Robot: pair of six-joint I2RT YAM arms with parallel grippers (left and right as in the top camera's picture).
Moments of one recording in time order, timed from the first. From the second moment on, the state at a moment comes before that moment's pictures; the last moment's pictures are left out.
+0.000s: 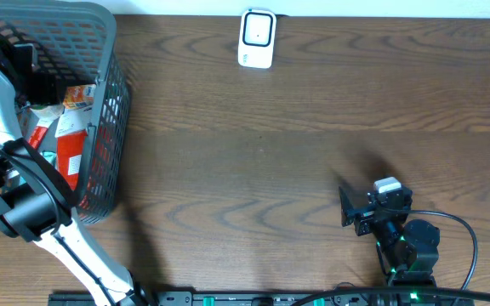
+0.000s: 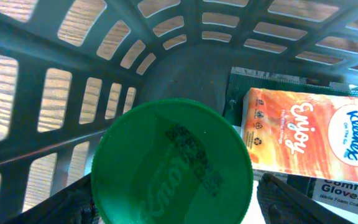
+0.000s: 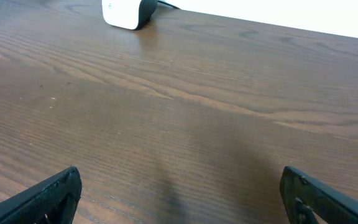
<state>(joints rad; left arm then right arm) 0.52 2.19 1.94 -0.83 0.13 0.42 0.02 0.30 0.01 -0.05 -0.23 -0.11</state>
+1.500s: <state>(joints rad) 0.52 2.21 1.94 -0.83 0.14 0.34 0.02 0.30 0.01 -0.05 -0.23 -0.11</state>
